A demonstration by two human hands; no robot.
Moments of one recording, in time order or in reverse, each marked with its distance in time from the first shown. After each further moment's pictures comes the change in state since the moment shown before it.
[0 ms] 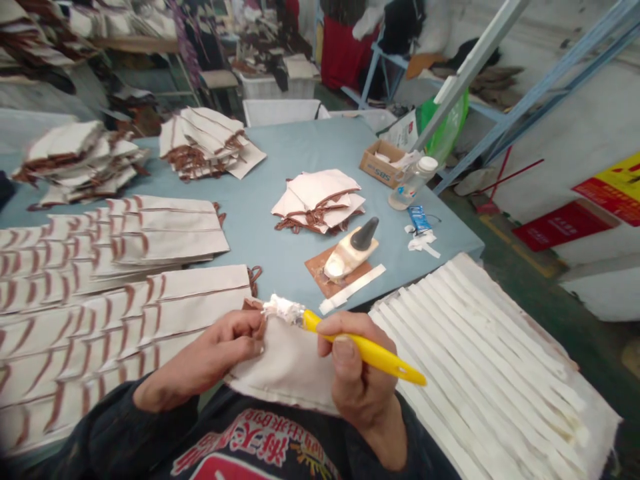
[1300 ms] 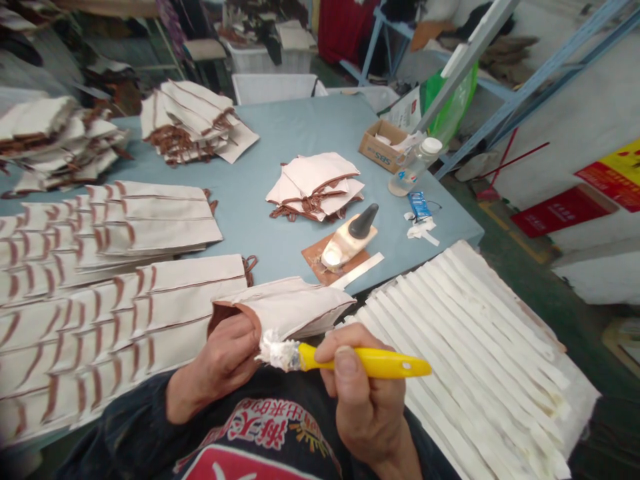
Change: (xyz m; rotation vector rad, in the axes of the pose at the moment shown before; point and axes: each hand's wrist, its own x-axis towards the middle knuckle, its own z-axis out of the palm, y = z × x) left_hand 0.016 -0.050 -0.009 1.121 0.237 1.133; right_hand -0.007 -0.017 -0.005 0.162 -0.060 0.250
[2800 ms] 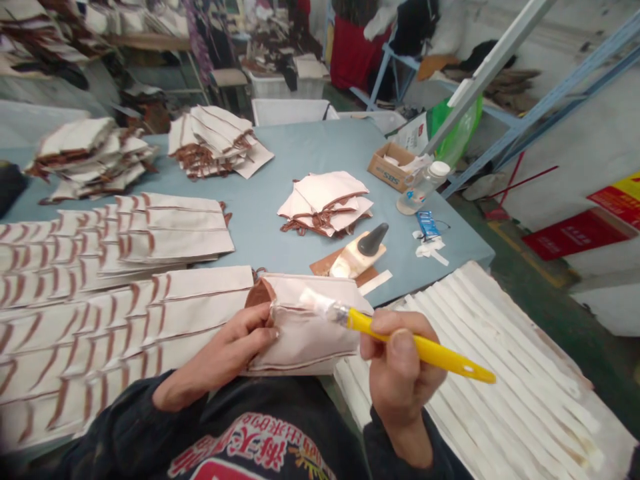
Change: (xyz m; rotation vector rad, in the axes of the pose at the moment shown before) left_hand 0.036 0.000 -0.024 -0.887 -0.160 -0.869; right_hand 0.037 0.024 0.000 -0.035 0.299 -0.236
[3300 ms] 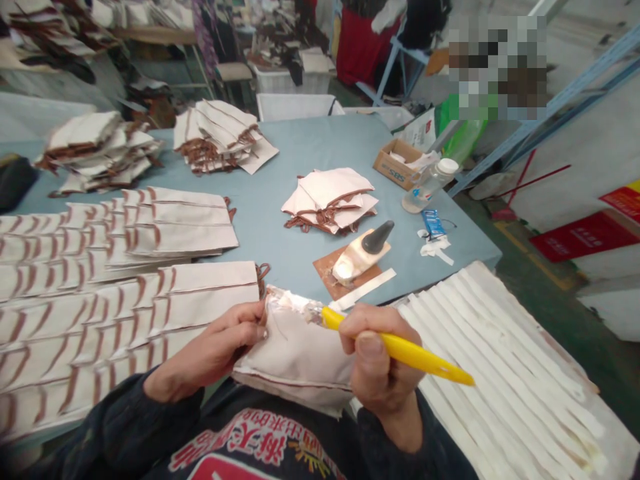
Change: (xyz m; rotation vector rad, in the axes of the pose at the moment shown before) left_hand -0.013 -0.012 -0.009 -0.227 -0.006 -0.138; right_hand 0.003 0.001 0.007 0.018 -0.279 -0.147
